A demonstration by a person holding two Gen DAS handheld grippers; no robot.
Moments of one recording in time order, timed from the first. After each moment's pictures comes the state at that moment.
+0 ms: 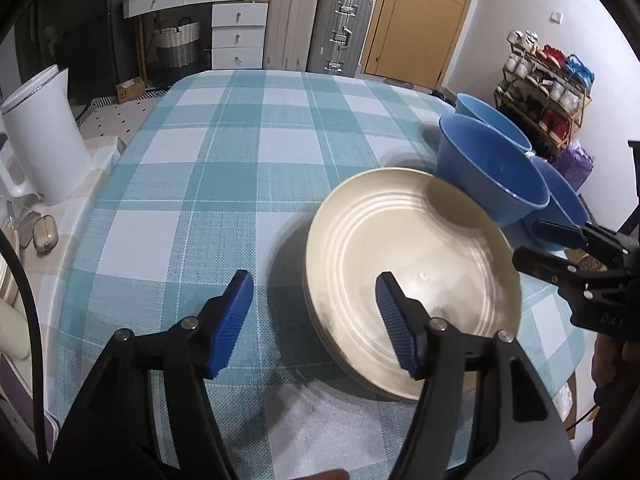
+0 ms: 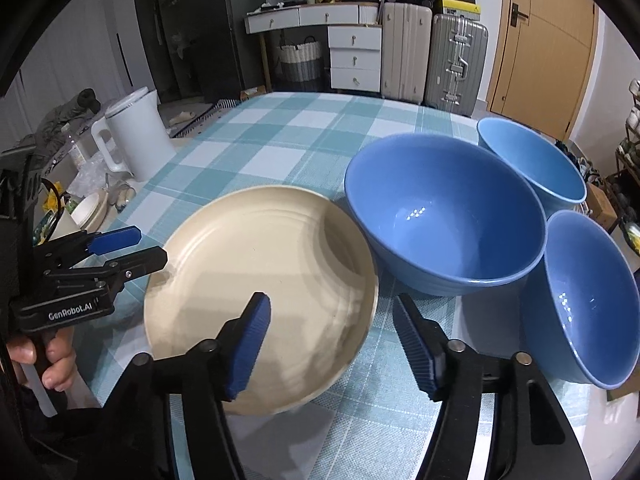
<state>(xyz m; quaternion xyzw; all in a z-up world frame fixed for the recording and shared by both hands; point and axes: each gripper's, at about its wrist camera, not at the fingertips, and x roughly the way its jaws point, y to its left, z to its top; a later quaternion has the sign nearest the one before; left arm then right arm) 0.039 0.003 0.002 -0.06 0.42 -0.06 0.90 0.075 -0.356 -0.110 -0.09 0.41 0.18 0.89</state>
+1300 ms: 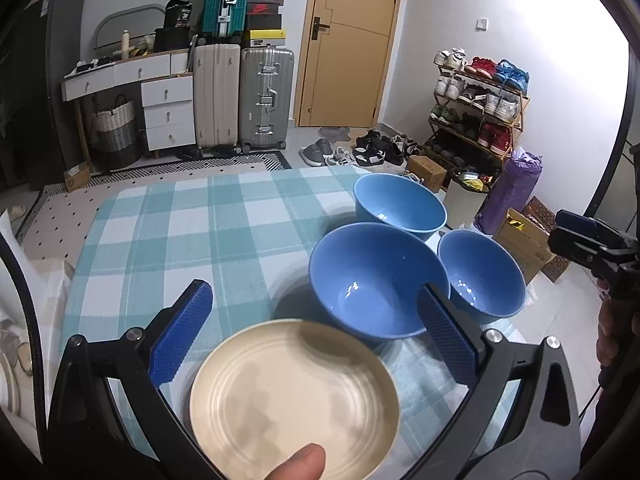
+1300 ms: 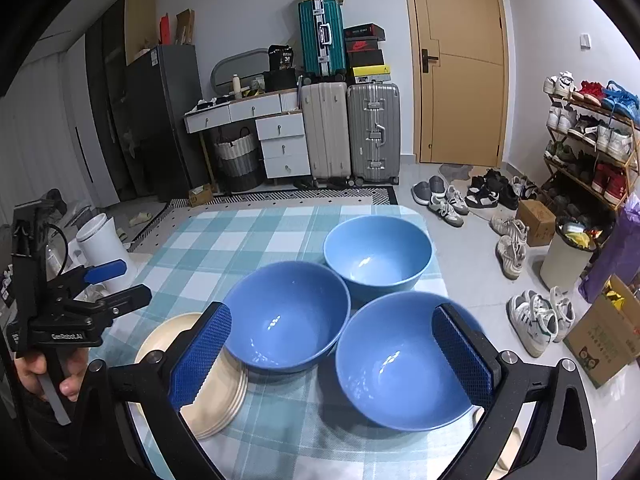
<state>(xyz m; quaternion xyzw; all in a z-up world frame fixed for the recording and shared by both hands) 0.092 -0.113 0.134 -0.01 0.32 -0.16 0.93 0.054 -0.519 0.032 0.00 0.29 0.09 0.95</state>
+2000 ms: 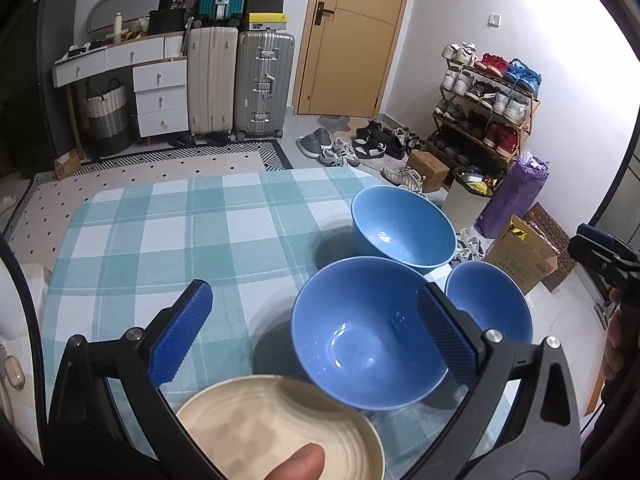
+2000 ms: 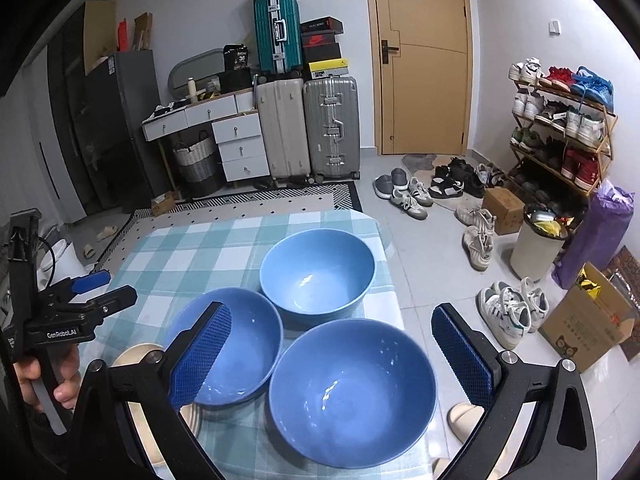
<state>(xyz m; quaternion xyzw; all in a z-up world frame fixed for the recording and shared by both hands) 0.187 -0.149 0.130 -0.03 0.36 -0.16 0.92 0.110 -0.562 0.047 0.01 0.31 0.02 0.95</state>
